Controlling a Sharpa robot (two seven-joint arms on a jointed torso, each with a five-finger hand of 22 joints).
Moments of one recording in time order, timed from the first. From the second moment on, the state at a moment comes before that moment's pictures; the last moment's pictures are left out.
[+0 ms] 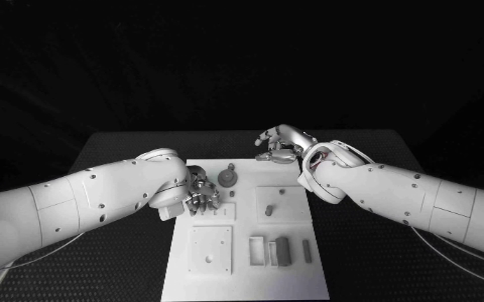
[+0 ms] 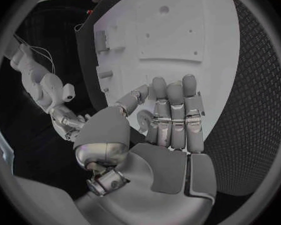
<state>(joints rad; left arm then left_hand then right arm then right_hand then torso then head) 1.36 -0.54 -0.24 1.28 -0.82 0.10 -0.60 0.86 0.04 0.63 -0.28 0.32 1.03 0.10 0.40 0.53 1.34 -0.05 0.55 0.72 1.15 -0.09 1.03 0.70 0.01 1.19 -0.19 0.27 1.29 1.15 -0.69 0.03 1.34 -1.22 -0.45 -0.04 1.05 -0.15 0.61 -0.27 0.05 0.82 0.15 0.21 0.52 1.11 0.05 1.06 1.02 1.07 -0.06 1.44 0.88 0.24 1.03 0.04 0.86 1.31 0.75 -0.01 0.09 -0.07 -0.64</state>
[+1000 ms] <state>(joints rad) 1.35 -0.53 -0.23 1.26 -0.89 0.14 -0.61 0.85 0.03 0.63 -0.27 0.30 1.03 0.10 0.45 0.54 1.34 -0.05 0.57 0.72 1.14 -0.09 1.06 0.68 0.01 1.20 -0.19 0.27 1.31 1.15 -0.69 0.03 1.33 -1.22 -0.44 -0.04 1.05 -0.15 0.61 -0.27 0.05 0.82 0.15 0.21 0.52 1.11 0.05 1.06 1.01 1.07 -0.06 1.44 0.88 0.25 1.03 0.04 0.86 1.31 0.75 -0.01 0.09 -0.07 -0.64</state>
